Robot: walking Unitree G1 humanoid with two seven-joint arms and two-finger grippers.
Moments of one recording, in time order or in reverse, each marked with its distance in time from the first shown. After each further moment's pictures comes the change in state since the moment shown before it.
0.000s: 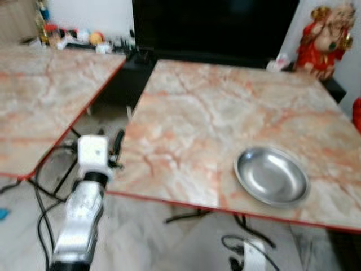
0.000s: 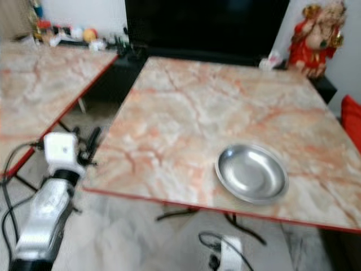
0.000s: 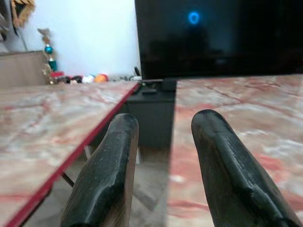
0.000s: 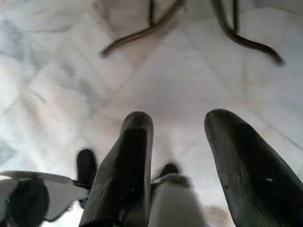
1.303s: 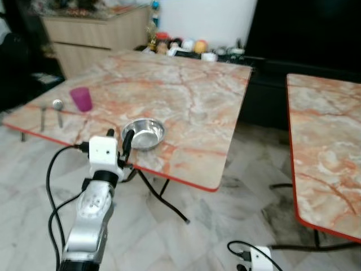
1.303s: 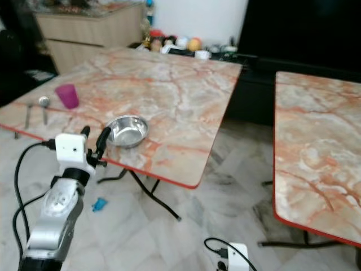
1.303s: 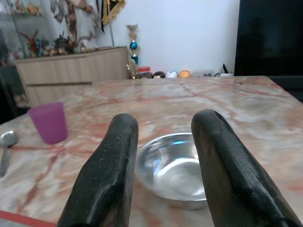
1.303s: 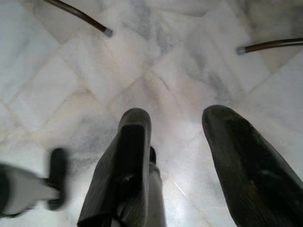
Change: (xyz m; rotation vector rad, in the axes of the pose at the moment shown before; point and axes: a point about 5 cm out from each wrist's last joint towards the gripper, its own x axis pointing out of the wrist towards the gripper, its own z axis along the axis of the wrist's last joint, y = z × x) left arm 0.004 -0.019 0.005 -0.021 -0.017 -0.051; right arm -0.004 -0.020 -0.012 -0.033 0.040 -0.037
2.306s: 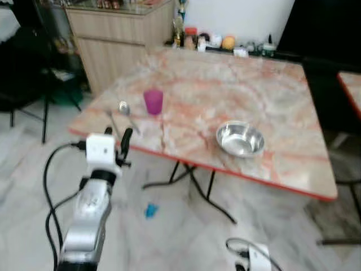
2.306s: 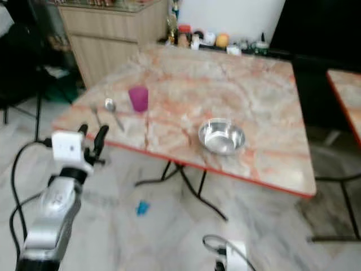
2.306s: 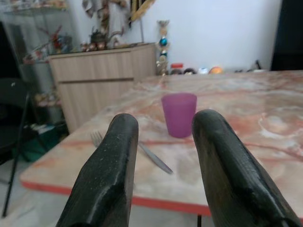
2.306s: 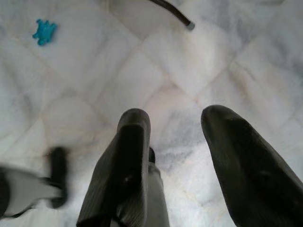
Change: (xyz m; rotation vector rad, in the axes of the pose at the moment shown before) left arm -0.003 0.006 0.003 0.013 -0.016 0.005; right arm 0.001 0.004 0.002 0.007 -0.004 0.004
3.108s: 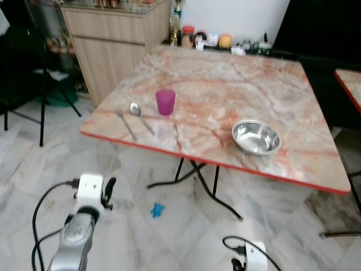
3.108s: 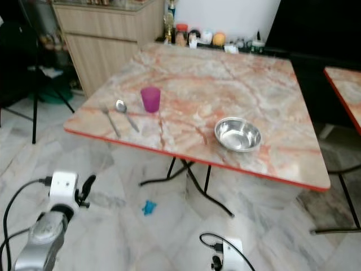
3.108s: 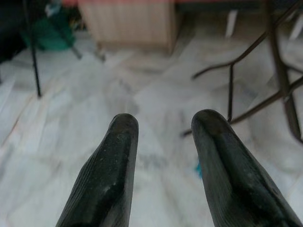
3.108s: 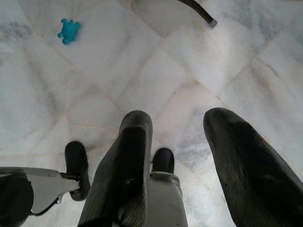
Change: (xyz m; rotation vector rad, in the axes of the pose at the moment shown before) left arm -0.067 0.042 -0.116 0.057 0.538 0.062; right arm 0.001 0.009 0.004 0.006 -0.012 0.017
